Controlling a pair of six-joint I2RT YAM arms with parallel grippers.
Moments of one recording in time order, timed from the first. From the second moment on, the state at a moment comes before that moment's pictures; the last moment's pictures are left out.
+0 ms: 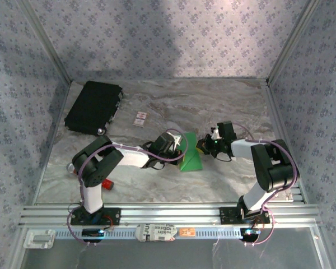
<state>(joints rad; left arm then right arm) -0.89 1.87 0.86 0.24 0.21 -0.60 0.25 1.62 0.65 0.04 -0.61 0.86</state>
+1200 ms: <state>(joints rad) -0.89 1.87 0.86 0.24 0.21 -0.60 0.38 1.59 0.59 0.07 -0.61 0.90</state>
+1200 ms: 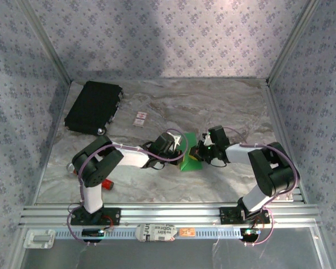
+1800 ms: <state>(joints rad) -0.89 1.87 0.86 0.24 0.21 -0.60 0.38 1.56 0.56 0.10 -0.60 0.90</state>
